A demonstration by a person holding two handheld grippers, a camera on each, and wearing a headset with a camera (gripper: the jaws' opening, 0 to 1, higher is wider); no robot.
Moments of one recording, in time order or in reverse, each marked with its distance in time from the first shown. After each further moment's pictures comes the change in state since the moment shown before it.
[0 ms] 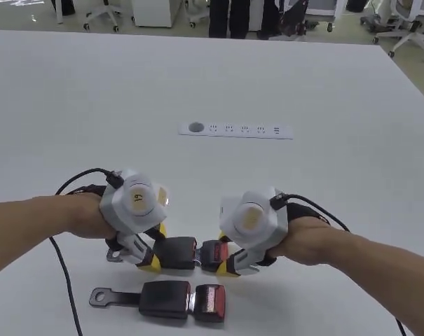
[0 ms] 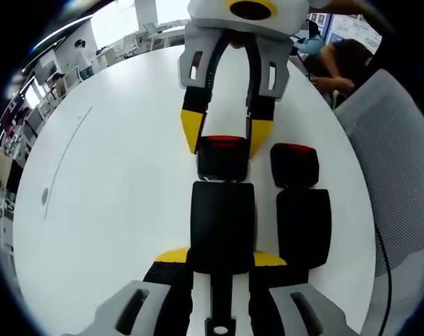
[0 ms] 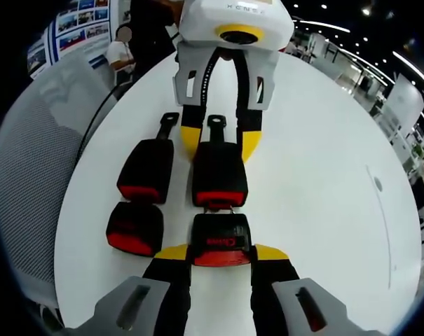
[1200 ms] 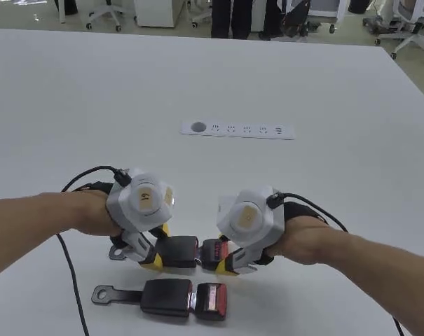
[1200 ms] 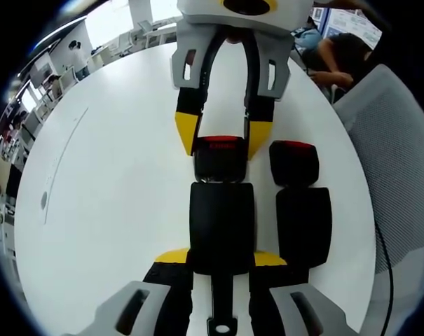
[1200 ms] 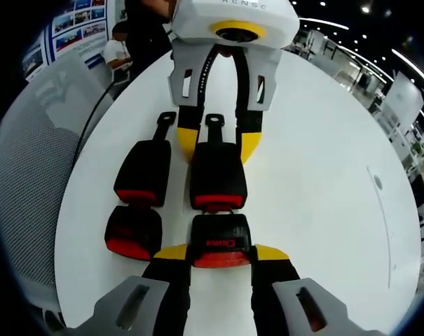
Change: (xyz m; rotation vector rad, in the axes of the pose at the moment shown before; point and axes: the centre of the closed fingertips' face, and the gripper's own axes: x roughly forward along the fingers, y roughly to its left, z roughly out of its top) left arm 0.003 0.003 -0.002 0.023 0.035 -0.006; right arm 0.001 0.001 0.000 0.006 0.018 -0.007
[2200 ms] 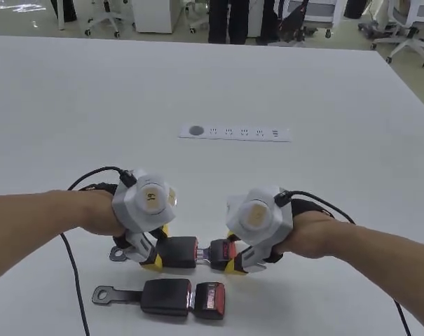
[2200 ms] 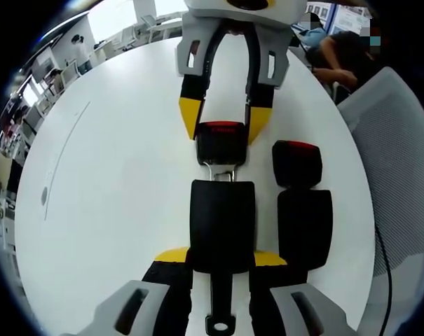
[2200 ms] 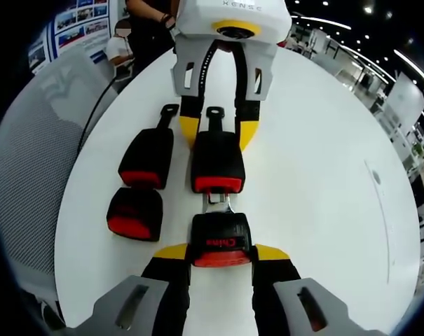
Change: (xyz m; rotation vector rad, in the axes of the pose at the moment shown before) left arm -0.001 -0.001 0.000 -0.026 0.028 0.009; right arm -0.006 -0.004 -0.015 -0.010 0.017 0.007
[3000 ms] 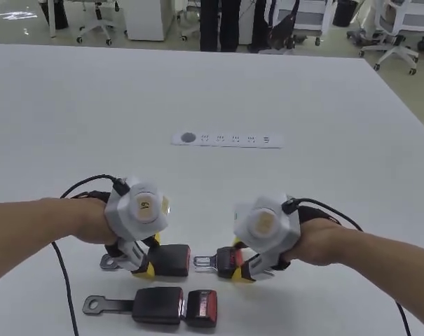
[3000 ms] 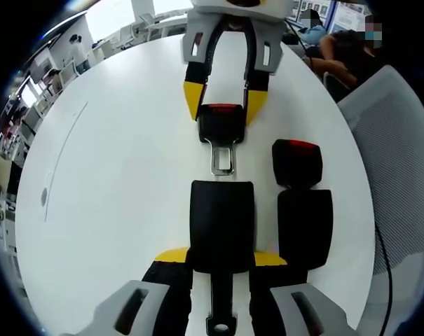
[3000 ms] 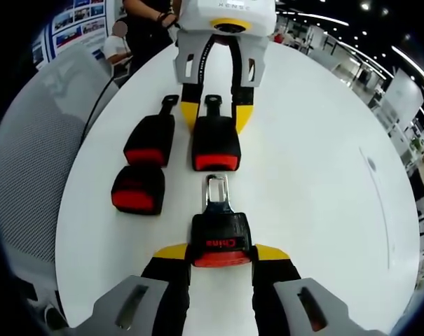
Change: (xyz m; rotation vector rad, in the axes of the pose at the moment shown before) left arm 0.001 0.000 -0.001 0.009 0.019 -0.001; right arm -0.014 0.001 -0.024 0.020 0.024 -0.012
